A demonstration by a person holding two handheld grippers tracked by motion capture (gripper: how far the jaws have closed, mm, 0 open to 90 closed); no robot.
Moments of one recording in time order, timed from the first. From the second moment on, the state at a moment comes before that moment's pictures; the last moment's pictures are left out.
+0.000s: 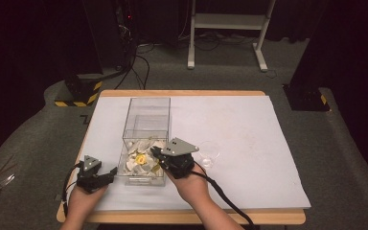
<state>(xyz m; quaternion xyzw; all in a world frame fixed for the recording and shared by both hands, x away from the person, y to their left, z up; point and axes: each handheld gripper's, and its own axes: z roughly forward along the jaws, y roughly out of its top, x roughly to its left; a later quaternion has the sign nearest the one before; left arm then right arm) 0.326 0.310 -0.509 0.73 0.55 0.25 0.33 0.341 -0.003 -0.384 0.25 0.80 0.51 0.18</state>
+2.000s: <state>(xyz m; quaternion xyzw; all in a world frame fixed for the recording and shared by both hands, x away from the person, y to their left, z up) 0.326 0.310 -0.509 0.73 0.55 0.25 0.33 0.359 -0.108 -0.372 0.33 0.76 0.50 0.25</state>
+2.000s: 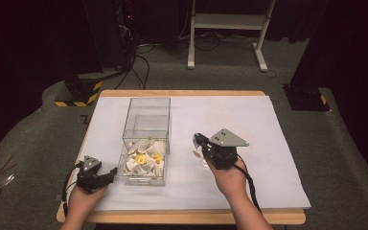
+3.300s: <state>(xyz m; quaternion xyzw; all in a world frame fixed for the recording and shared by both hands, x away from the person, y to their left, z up) 0.325 0.310 -0.509 0.73 0.55 0.25 0.33 0.379 -0.135 -0.392 0.37 0.75 0.47 0.26</state>
